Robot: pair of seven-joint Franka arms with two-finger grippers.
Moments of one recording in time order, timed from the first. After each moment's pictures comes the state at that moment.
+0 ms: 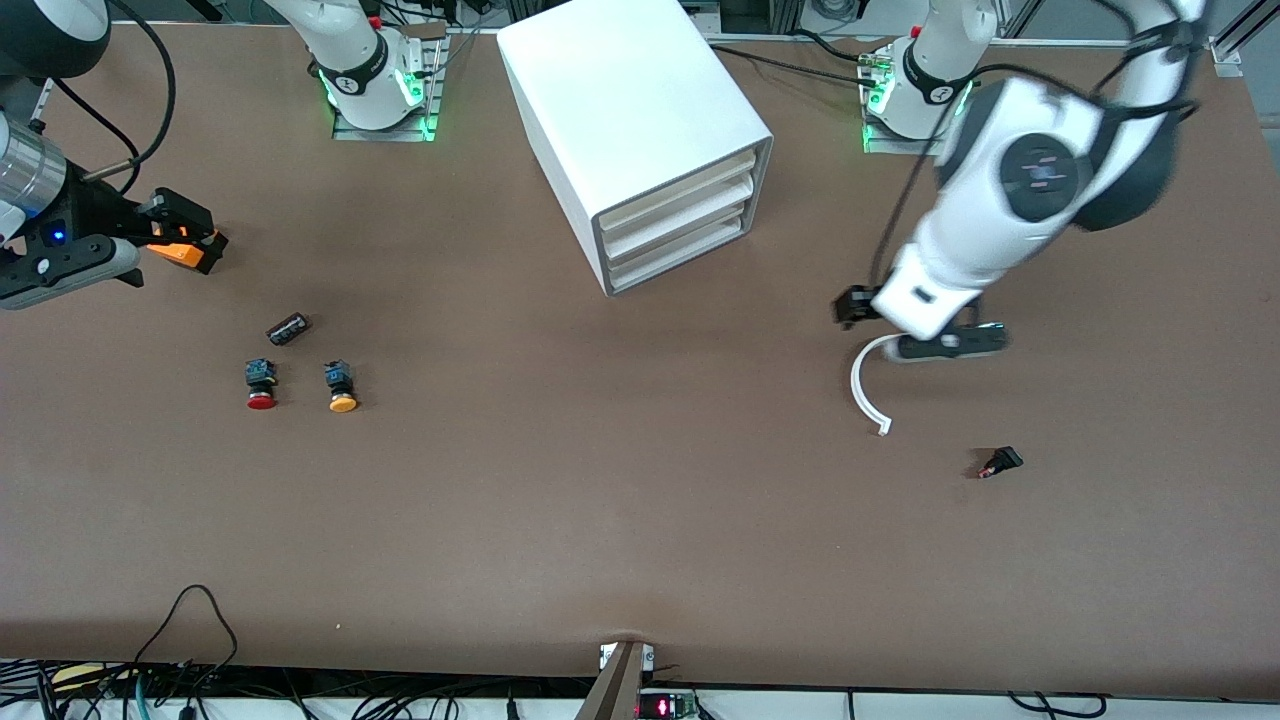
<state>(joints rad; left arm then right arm) 0.02 0.14 -0.31 -1.85 0.00 1.94 -0.39 -0.03 0.00 0.03 -1.73 0.05 1.69 -0.34</state>
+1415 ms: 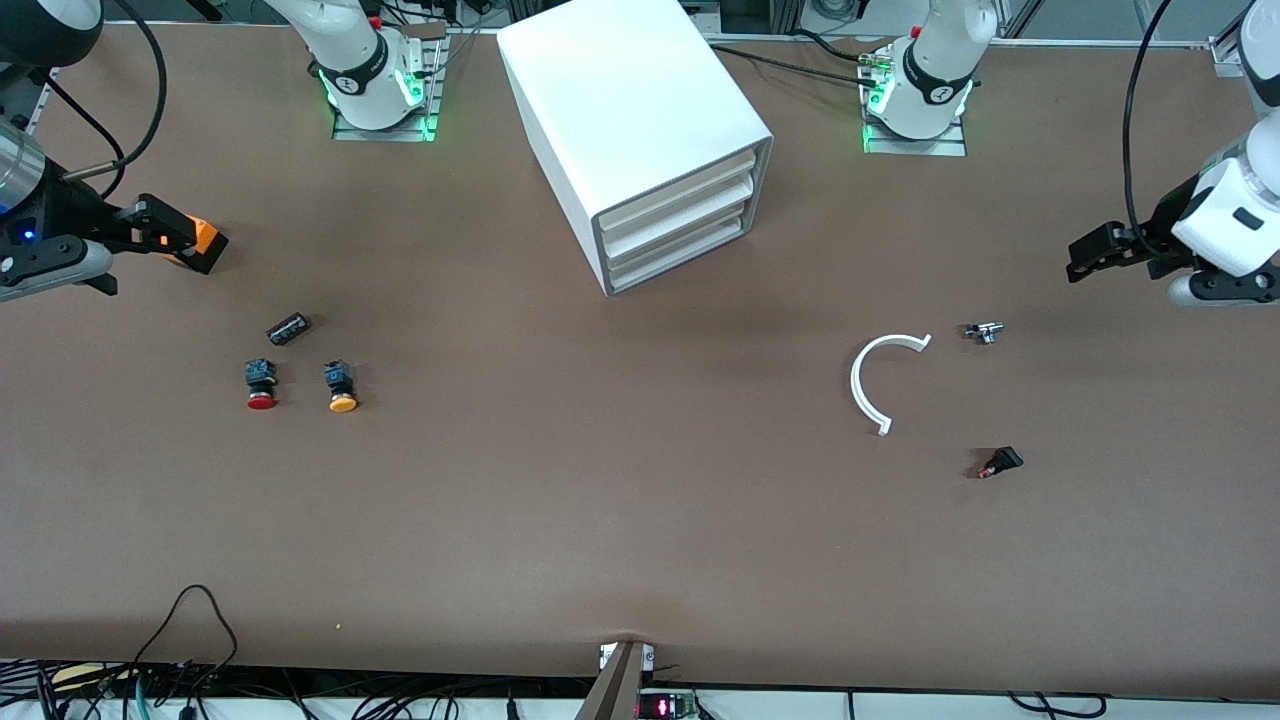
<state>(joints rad) 0.08 -0.02 -0.05 -1.77 0.00 1.70 -0.02 -0.03 0.01 0.04 -1.69 0.02 1.74 -0.31</state>
